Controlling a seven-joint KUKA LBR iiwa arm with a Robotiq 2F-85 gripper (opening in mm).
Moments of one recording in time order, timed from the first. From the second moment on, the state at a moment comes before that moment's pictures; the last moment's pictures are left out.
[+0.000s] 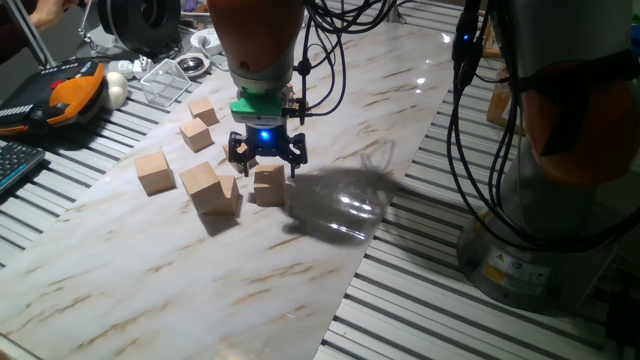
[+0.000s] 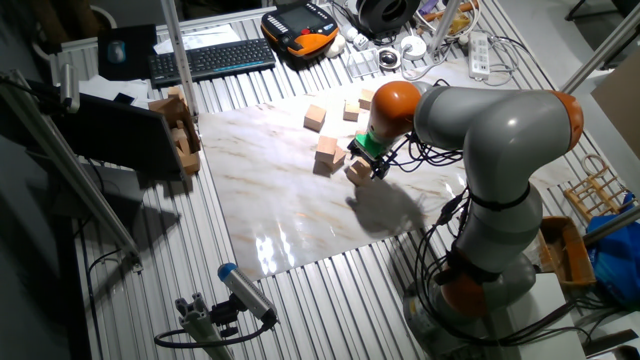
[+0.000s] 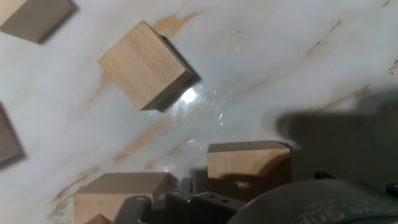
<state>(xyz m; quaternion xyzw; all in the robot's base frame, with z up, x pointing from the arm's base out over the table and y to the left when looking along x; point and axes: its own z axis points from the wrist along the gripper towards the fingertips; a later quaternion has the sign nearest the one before) 0.485 0.057 0.063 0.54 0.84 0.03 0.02</state>
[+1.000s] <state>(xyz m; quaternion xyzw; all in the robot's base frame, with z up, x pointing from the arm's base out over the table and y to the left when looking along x) 0.485 0.057 0.063 0.53 0.85 0.03 0.02</state>
